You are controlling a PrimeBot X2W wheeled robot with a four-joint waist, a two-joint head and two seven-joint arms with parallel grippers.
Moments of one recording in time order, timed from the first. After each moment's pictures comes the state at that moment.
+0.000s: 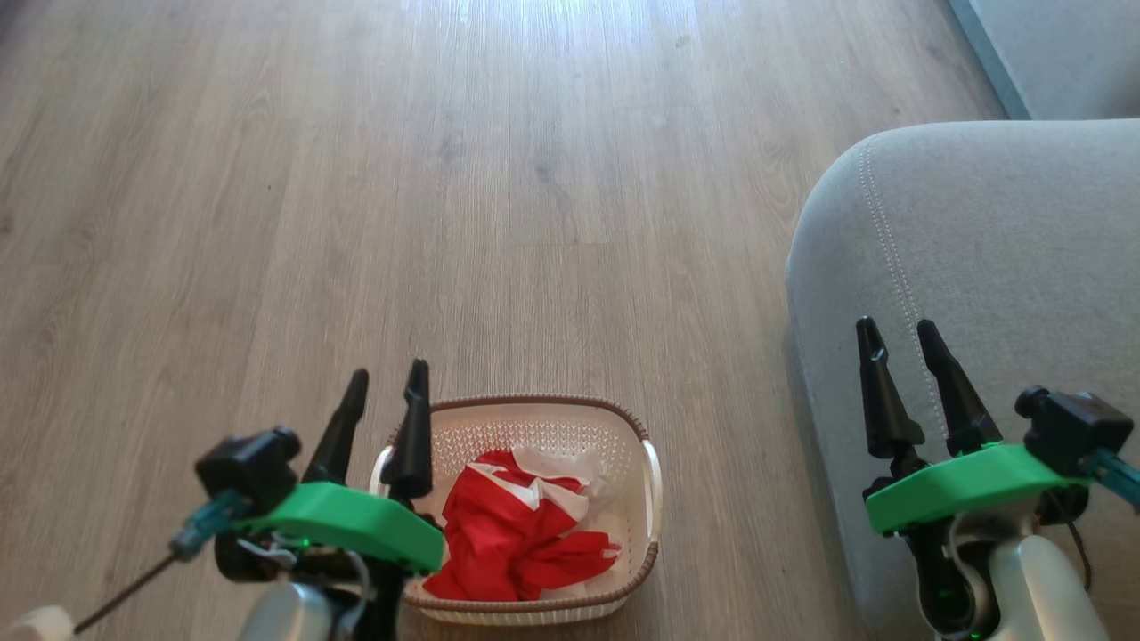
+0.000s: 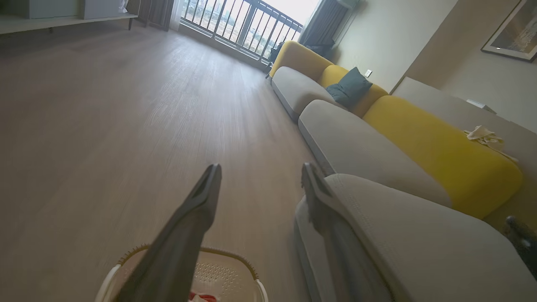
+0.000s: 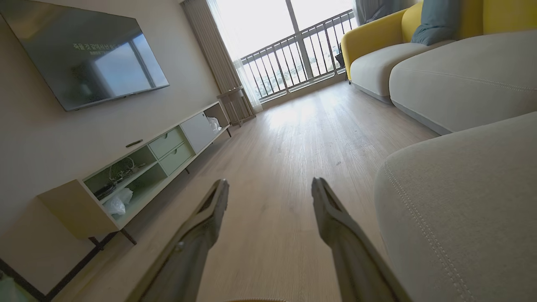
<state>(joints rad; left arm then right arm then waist) -0.03 0.04 -0.21 0.02 -0.57 0.09 -0.12 -0.06 -0.05 0.01 0.09 0.47 0.13 -0.12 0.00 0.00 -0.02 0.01</state>
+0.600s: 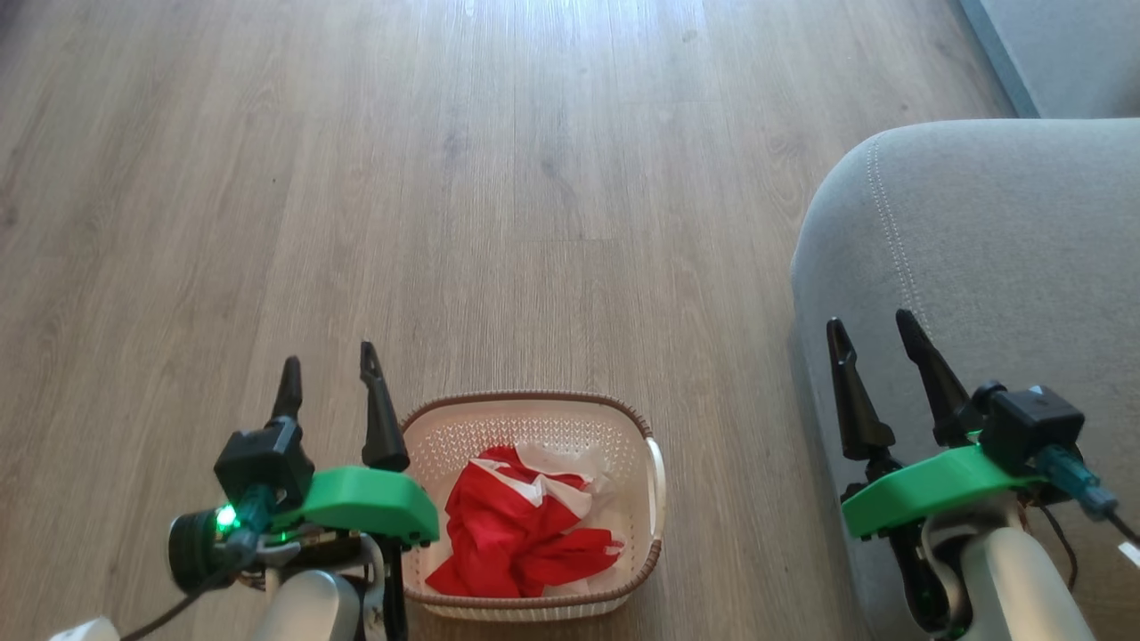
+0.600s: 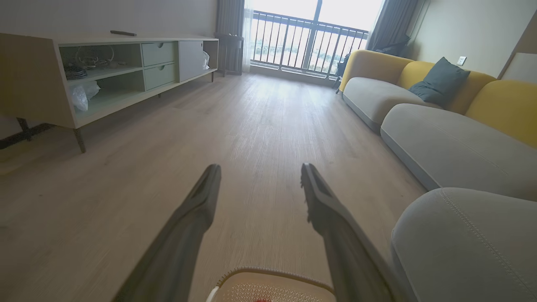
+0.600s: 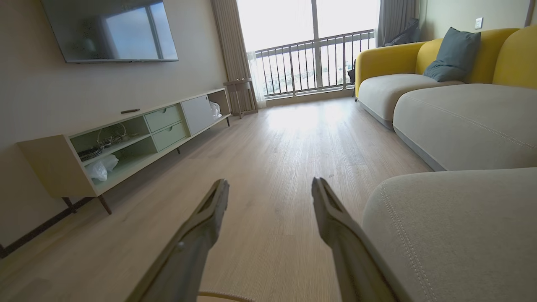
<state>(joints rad) -0.06 0.07 -0.29 0.01 -0.31 0.46 -0.18 -0.08 -0.06 0.05 0.11 0.26 0.13 -0.17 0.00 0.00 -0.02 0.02</state>
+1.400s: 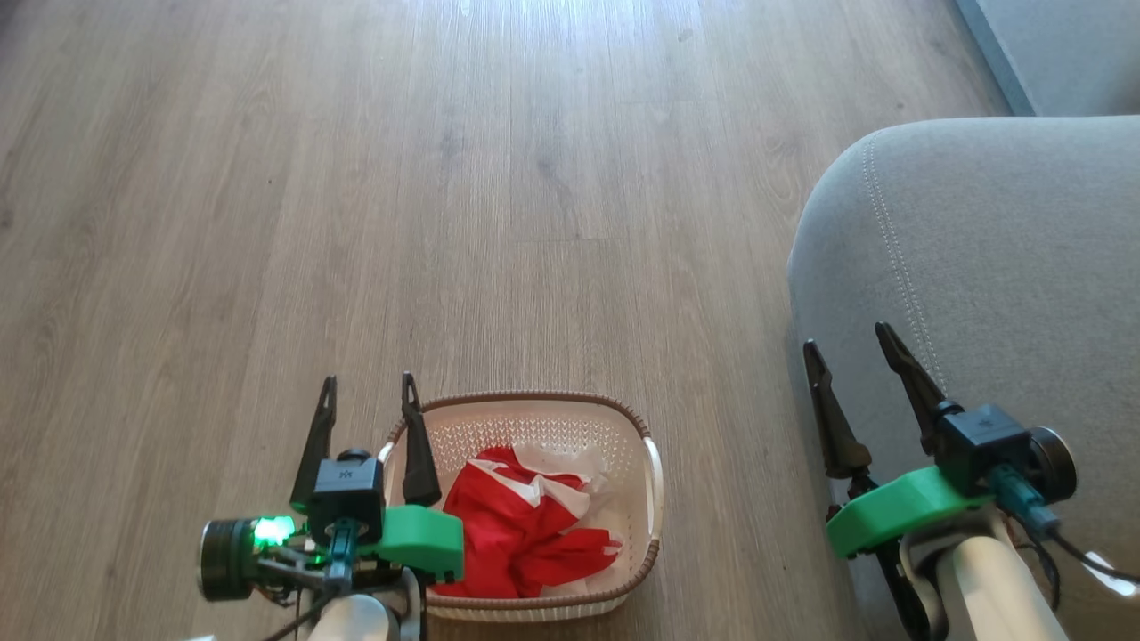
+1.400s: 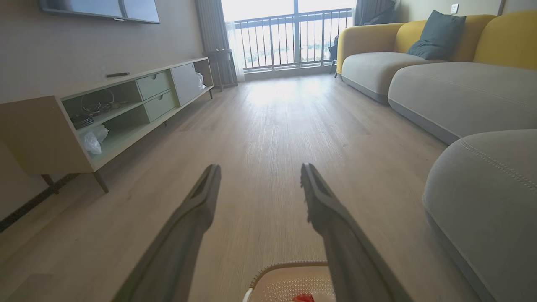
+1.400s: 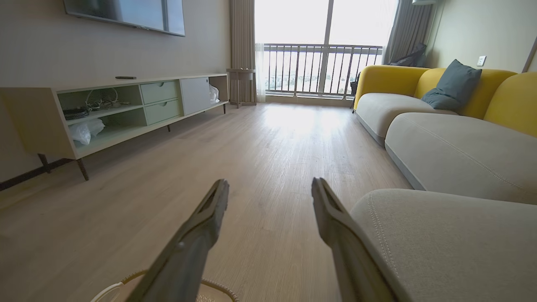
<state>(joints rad) -0.06 0.06 -0.37 0.13 -0.11 0.47 -0.24 -0.08 -0.06 0.07 0.17 0.07 0.13 -0.24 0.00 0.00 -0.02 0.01</state>
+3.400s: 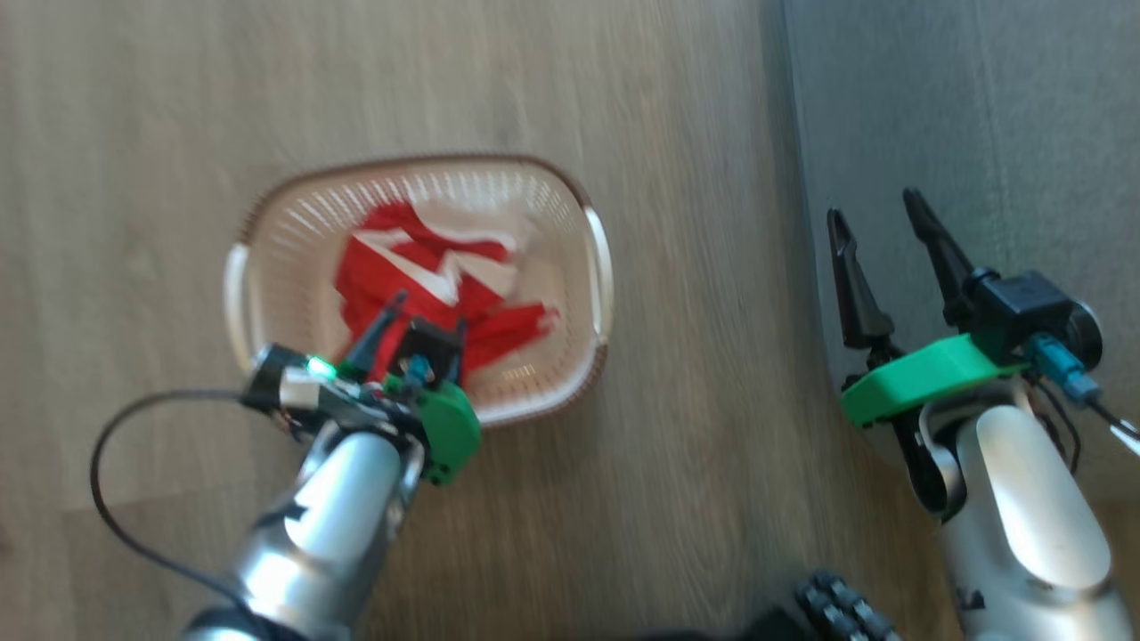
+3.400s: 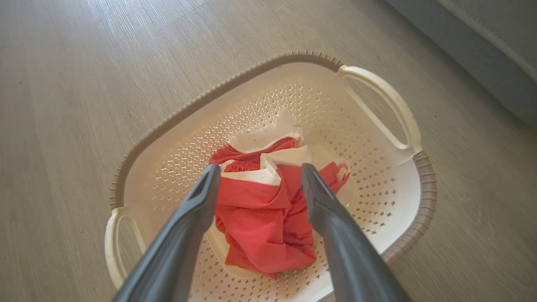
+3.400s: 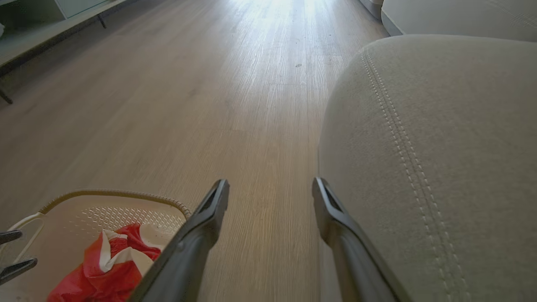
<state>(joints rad) -0.57 0.04 -0.53 0.86 -0.04 0.20 -0.25 -0.33 -0.10 0.07 0.30 0.13 0.13 -0.25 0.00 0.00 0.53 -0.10</state>
